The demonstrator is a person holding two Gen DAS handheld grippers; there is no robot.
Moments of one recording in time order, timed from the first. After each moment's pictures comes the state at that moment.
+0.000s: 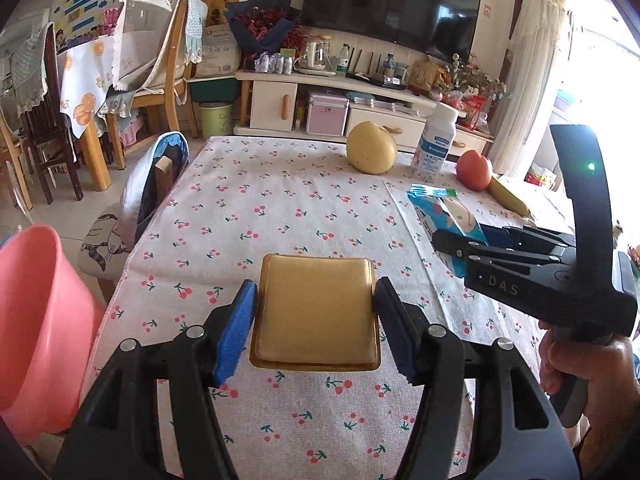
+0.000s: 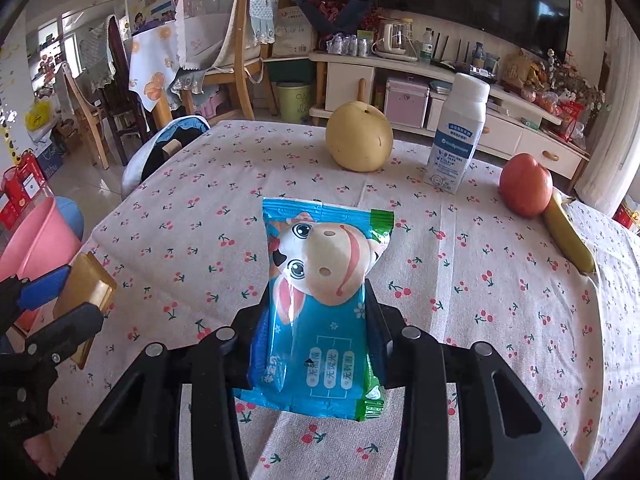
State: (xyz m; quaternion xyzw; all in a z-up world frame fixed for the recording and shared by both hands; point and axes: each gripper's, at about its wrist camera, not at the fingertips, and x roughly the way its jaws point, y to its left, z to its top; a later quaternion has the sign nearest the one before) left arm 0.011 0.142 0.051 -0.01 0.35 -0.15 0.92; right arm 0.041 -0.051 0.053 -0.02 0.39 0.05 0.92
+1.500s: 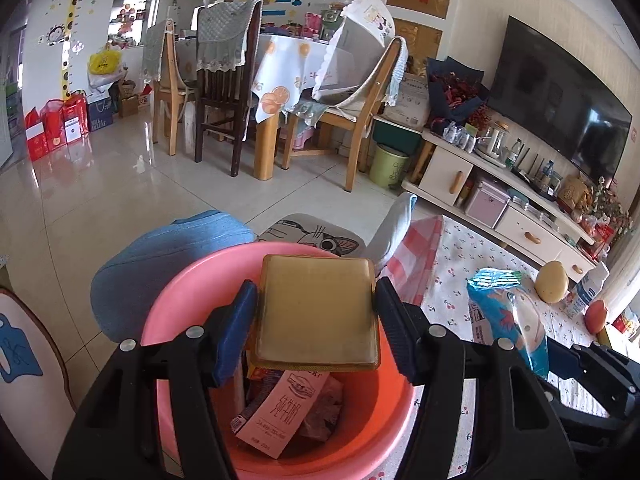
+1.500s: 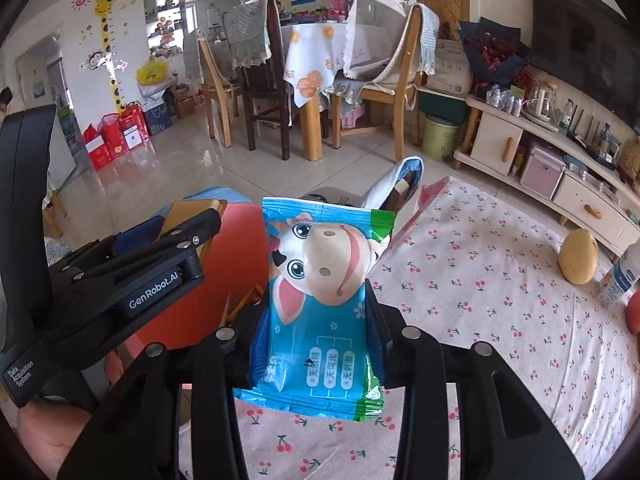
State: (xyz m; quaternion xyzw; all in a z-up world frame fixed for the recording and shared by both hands) left arm 0.003 0.374 0.097 -0.14 0.30 0.13 0.93; right arm 0.016 0.220 0.113 -0.08 0.37 0.26 0.89
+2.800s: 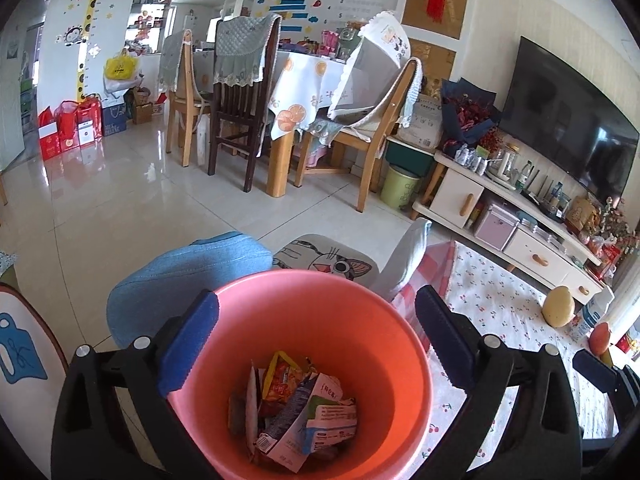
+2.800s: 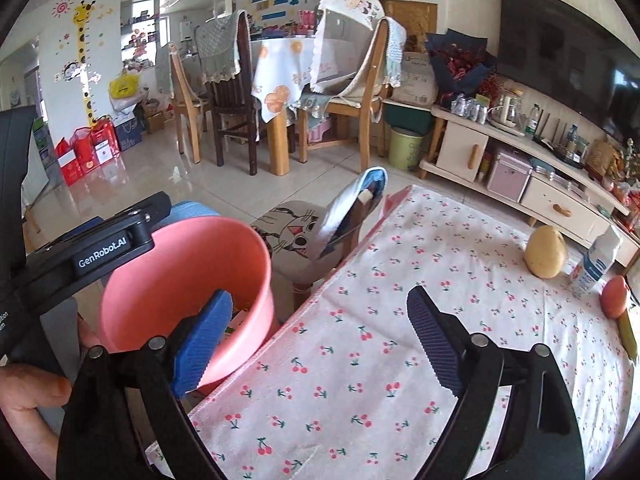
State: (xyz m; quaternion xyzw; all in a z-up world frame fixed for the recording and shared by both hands) left arm -0.002 0.384 0.111 -0.14 0.27 0.14 0.94; right arm 0.002 0.179 0.118 -0.07 0.33 0.18 0.93
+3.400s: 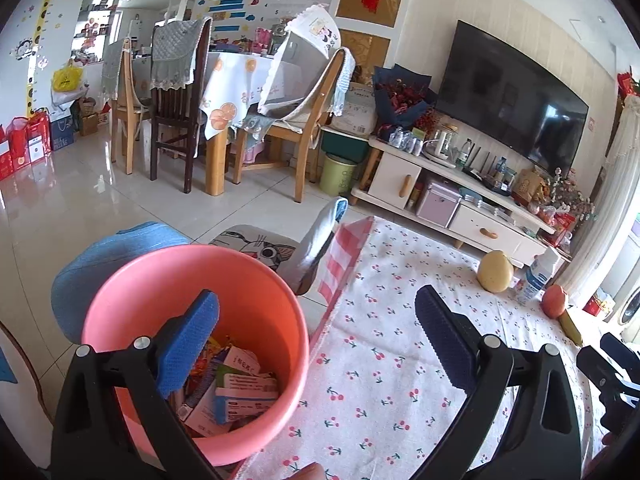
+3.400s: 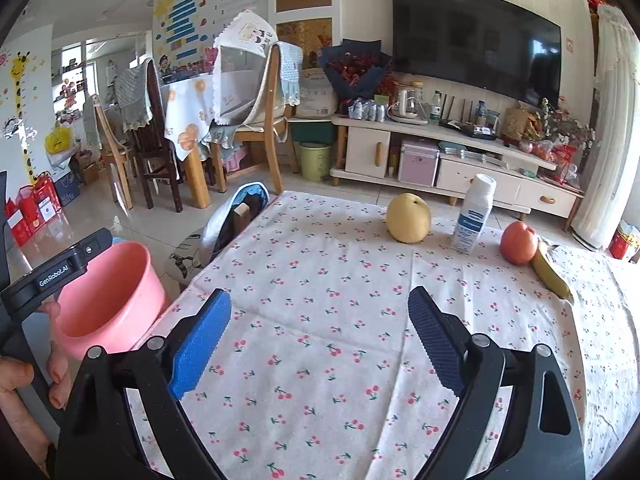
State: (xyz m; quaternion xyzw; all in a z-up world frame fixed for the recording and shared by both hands) left arm -0.014 0.299 0.115 -0.12 0.27 0.04 0.96; right arm -0.042 0.027 0.130 -0.01 0.30 0.05 0.95
